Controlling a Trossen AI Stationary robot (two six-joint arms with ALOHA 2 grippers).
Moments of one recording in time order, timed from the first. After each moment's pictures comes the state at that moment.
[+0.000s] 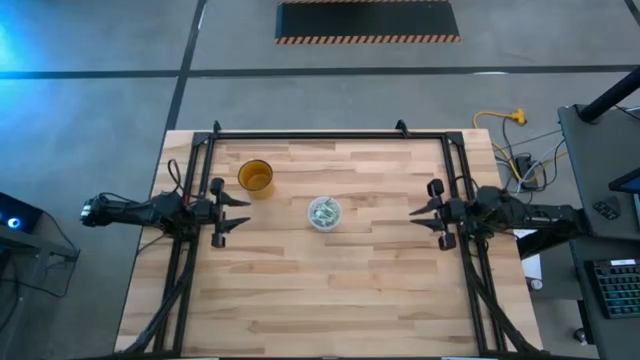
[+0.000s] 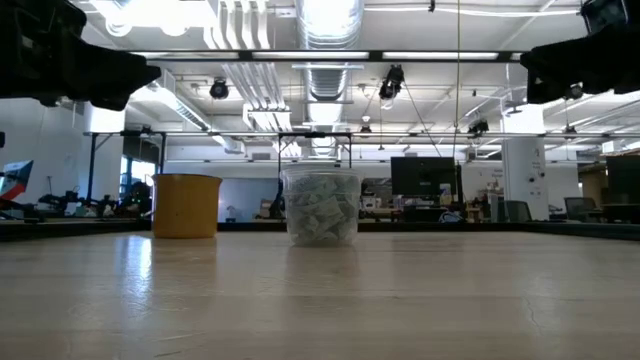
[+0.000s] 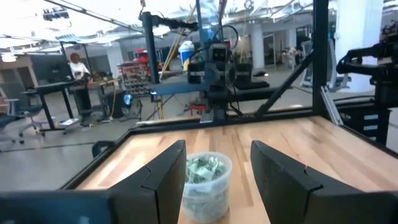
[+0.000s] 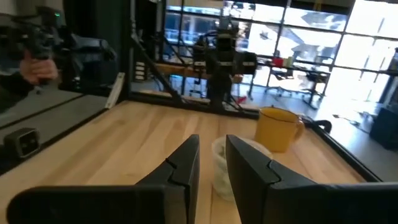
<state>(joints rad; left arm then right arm) -0.12 0.03 0.03 0.06 -0.18 0.14 -0.02 0.01 0.09 -0.05 -0.15 -0.08</state>
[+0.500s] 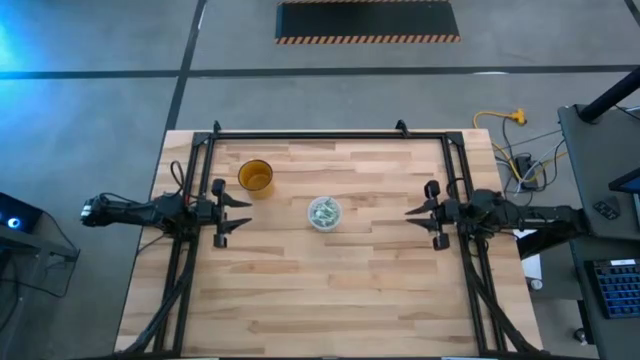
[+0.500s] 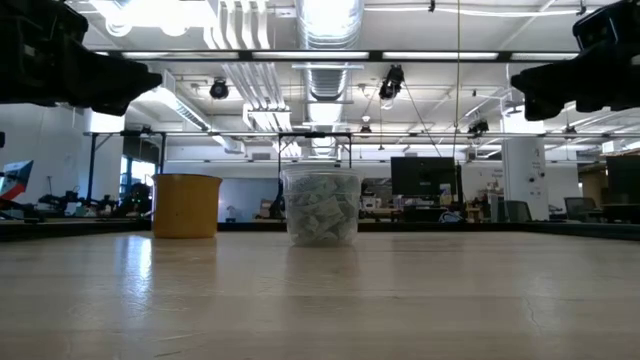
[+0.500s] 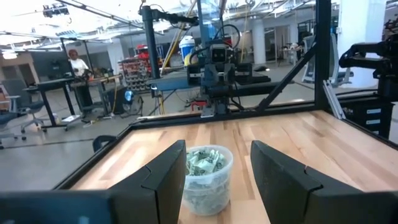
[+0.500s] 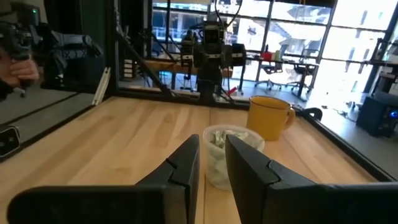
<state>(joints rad) -0.12 0.03 0.01 0.07 -0.18 0.14 -0.02 0.01 0.01 0.02 -0.10 -0.06</state>
